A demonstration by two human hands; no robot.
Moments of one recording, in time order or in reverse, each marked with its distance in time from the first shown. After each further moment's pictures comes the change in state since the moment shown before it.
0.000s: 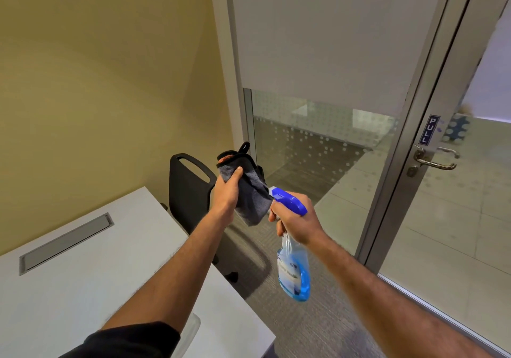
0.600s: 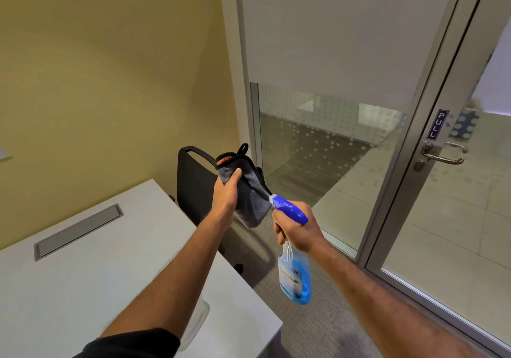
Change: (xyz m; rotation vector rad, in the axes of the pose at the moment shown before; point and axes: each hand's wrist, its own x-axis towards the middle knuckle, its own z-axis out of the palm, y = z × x) left_hand -0.028 -0.008 -0.038 -0.031 0.032 0.006; right_hand -0.038 0.004 0.028 0.019 -0.084 0.040
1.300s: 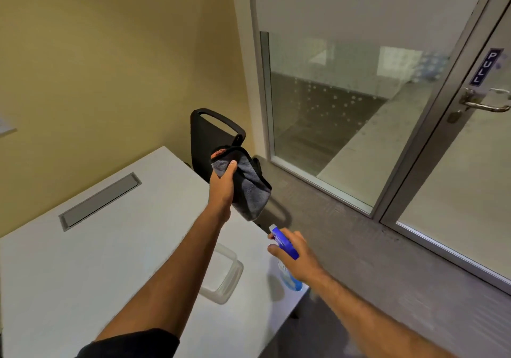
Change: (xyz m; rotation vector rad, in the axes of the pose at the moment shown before) left_hand 0.015 -0.050 -0.127 0.069 -0.004 -0.110; right_hand -0.065 0.127 0.145 -0.122 -0.055 0.213
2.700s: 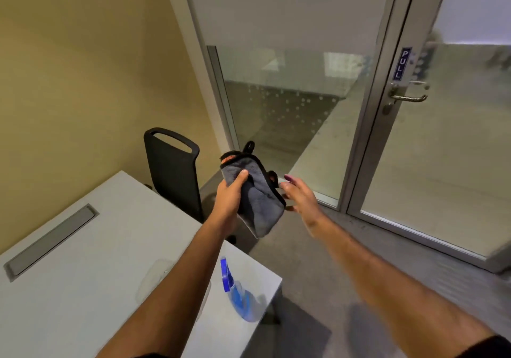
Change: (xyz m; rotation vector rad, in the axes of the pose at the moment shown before) left_hand -0.059 -0.005 0.122 0.027 -0.265 -0.066; right_hand 0.034 -0.039 -0.153 0.440 0.253 0.087
